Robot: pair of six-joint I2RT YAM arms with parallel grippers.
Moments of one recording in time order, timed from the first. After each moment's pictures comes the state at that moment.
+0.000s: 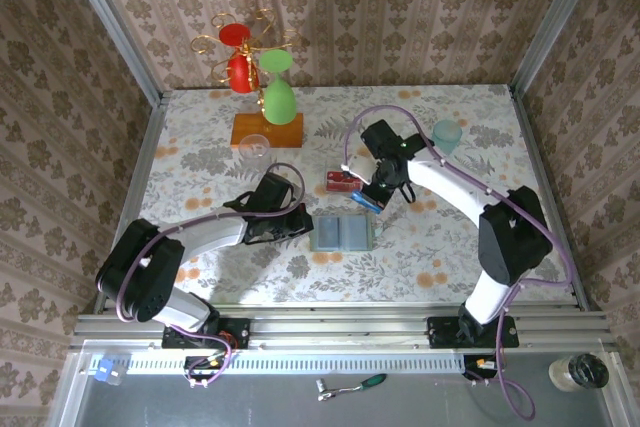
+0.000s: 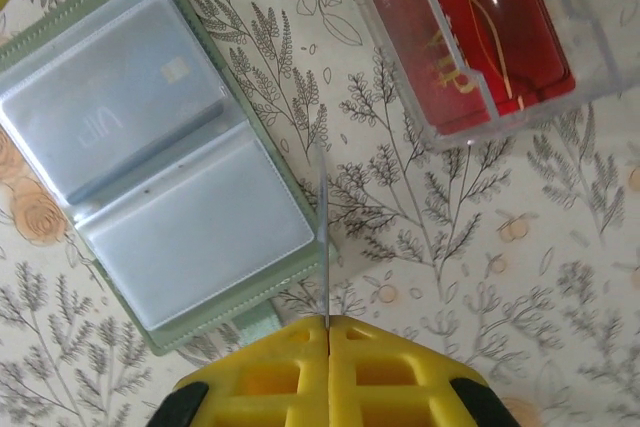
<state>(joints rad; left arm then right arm) -0.65 1.47 0.68 -0.16 0.38 -0.86 0.50 1.73 1.38 -0.92 -0.13 -0.51</state>
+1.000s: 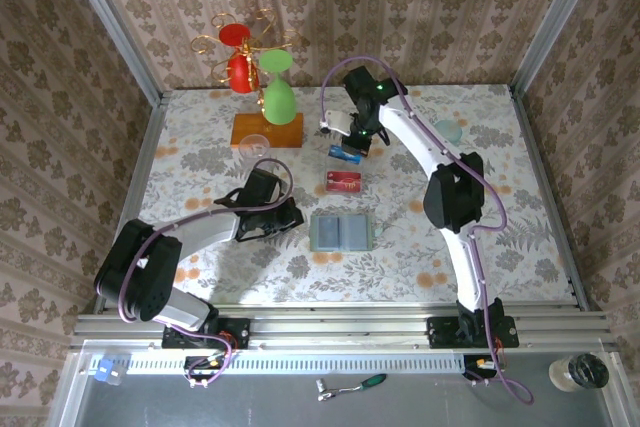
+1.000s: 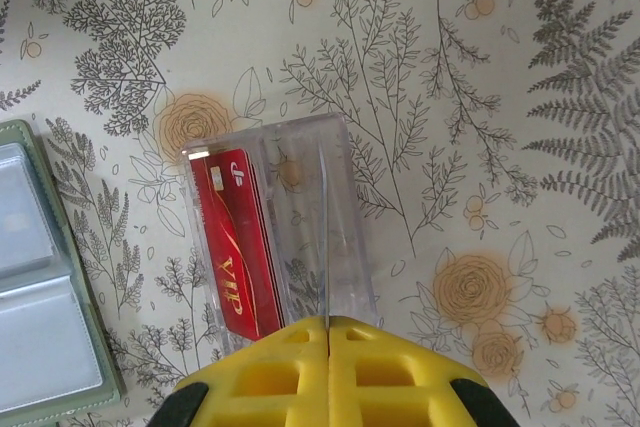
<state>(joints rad) -0.55 1.46 0.68 -0.17 0.39 -0.85 0.43 2.29 2.27 -1.25 -0.21 -0.82</state>
